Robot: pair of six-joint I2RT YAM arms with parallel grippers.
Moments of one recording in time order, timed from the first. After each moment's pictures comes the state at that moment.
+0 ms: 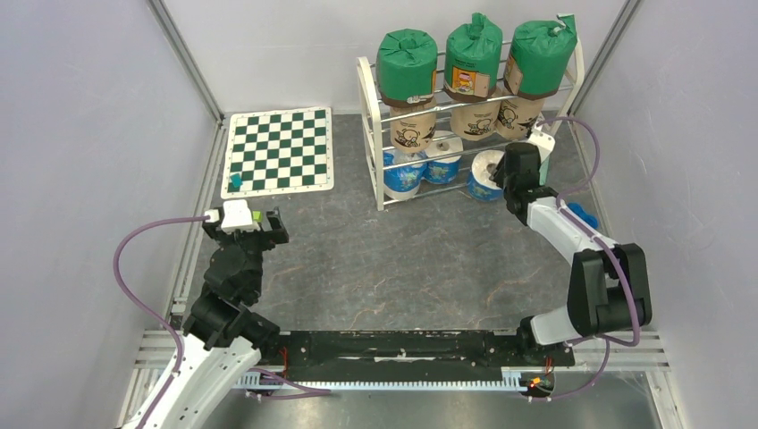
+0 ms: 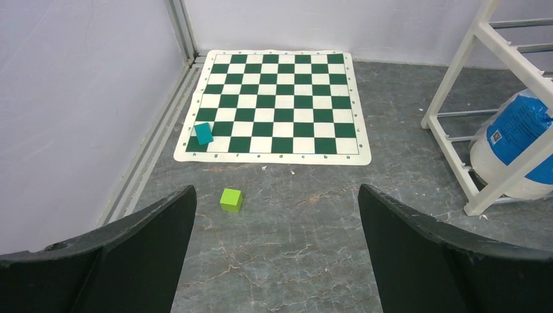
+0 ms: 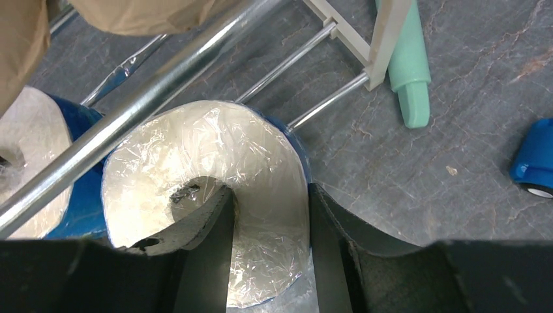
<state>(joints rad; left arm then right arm) -0.50 0.32 0.52 -0.23 -0.64 0.00 0.15 1.44 0.90 -0.01 0.40 0.47</state>
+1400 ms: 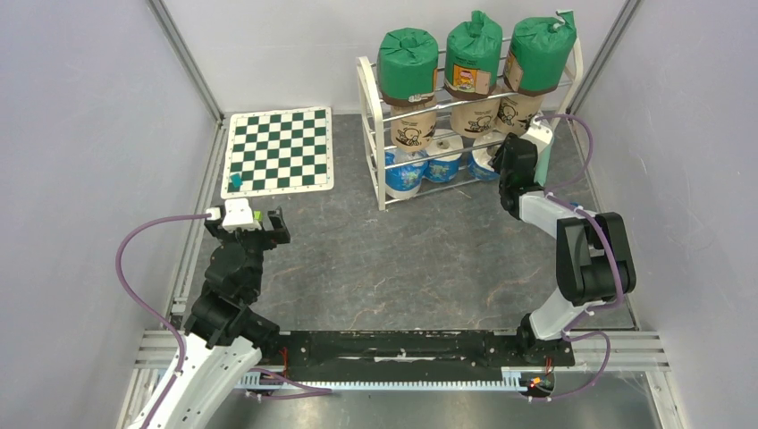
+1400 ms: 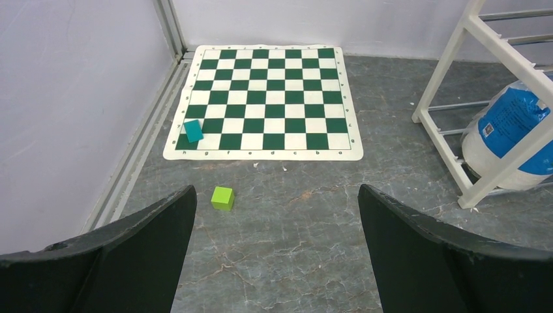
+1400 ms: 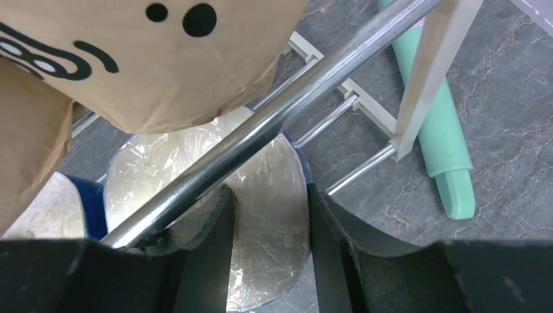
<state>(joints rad) -0.46 0.34 0.52 -0.24 -0.57 -0.02 0.12 1.65 0.90 0.41 0.40 0.40</state>
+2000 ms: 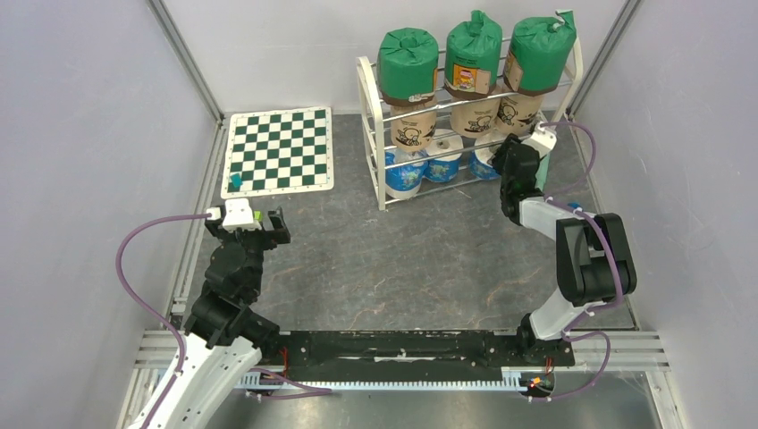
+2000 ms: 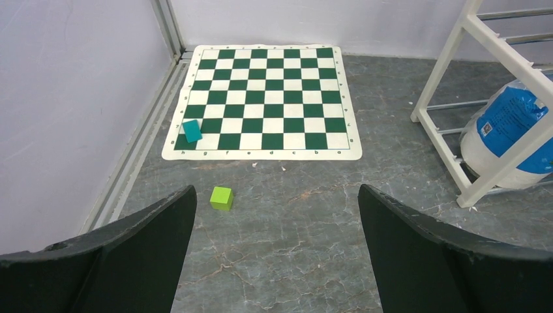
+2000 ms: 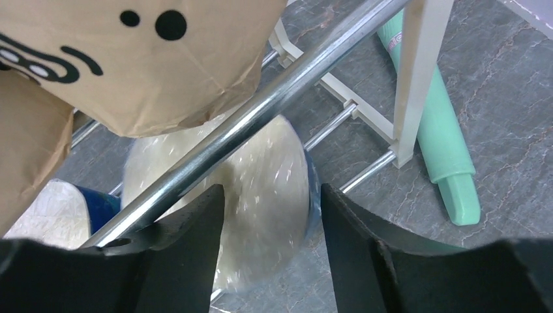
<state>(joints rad) -0.45 0.34 0.52 -0.24 -0.57 -0.02 0.11 1.65 0.84 0.54 0.40 0.43</state>
